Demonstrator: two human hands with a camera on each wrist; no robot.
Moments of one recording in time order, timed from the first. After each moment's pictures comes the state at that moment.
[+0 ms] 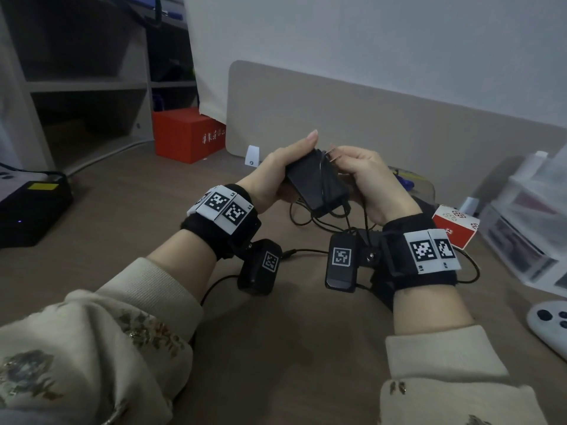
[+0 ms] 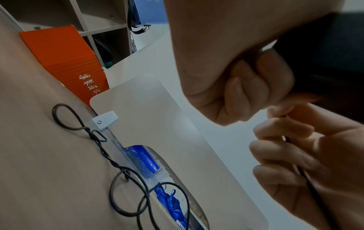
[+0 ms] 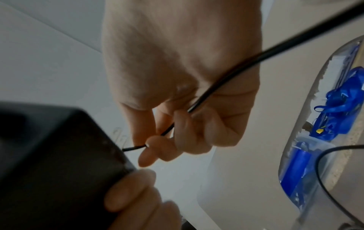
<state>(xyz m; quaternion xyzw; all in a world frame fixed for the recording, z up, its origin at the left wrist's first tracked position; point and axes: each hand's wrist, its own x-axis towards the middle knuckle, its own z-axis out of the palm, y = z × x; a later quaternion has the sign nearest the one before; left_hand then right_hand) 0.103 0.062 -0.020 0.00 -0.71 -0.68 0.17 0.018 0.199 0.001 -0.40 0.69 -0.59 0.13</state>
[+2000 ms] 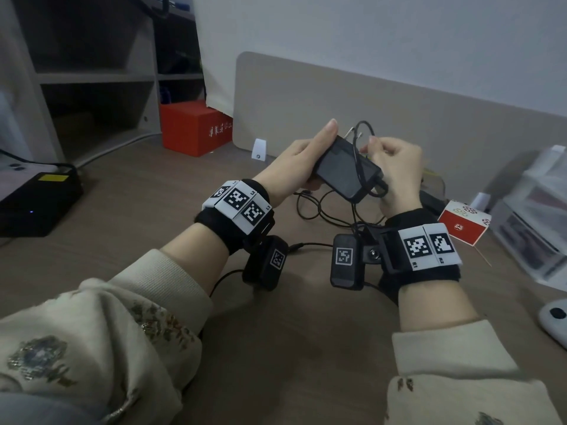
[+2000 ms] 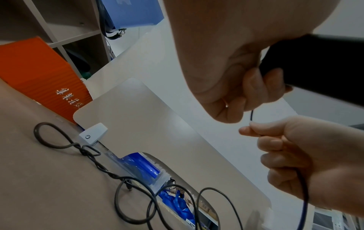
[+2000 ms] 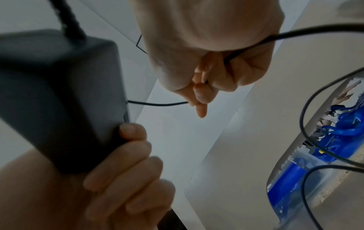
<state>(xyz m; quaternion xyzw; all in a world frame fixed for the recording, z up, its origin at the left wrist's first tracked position) 0.104 0.077 -0.015 -0.02 -0.75 -0.62 0.22 -0.010 0.192 -0.014 -0.24 0.76 -0.58 -0.17</state>
